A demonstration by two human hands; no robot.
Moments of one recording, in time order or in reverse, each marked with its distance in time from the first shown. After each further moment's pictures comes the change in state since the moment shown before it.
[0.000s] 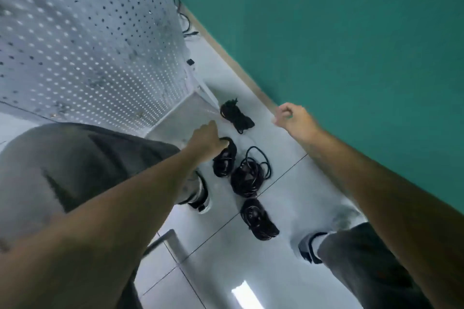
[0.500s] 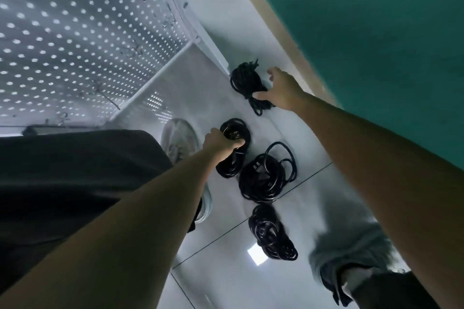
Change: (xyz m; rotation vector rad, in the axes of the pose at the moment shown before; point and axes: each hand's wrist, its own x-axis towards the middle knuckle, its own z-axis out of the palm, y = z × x) left_hand 0.151 -0.065 0.146 -0.431 -0.193 -0.536; right_hand 0.236 0.071 0.140 -0.251 -0.283 0.036
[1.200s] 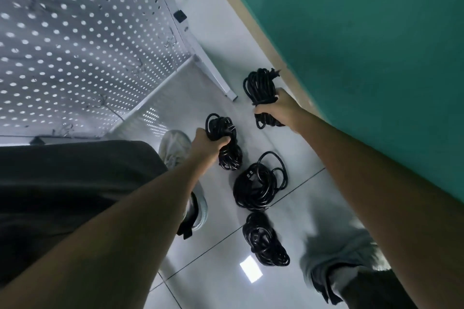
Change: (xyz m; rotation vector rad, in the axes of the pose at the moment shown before) left_hand -0.021 0.000 -0.028 -0.374 0.083 0.143; right_hand -0.046 -0.005 -0.016 0.456 -0.017 0.149
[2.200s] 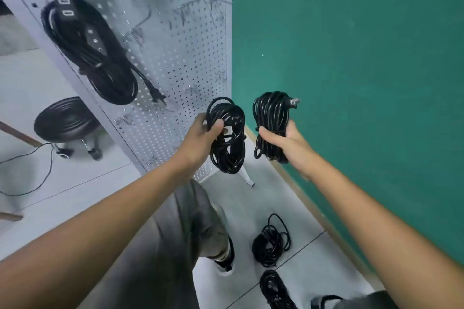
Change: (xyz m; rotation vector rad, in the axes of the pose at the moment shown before) left_hand -0.381 0.148 -0.232 -0.311 -0.011 0.836; right_hand -0.411 -0.194 0.002 0.247 0.058 -0.689
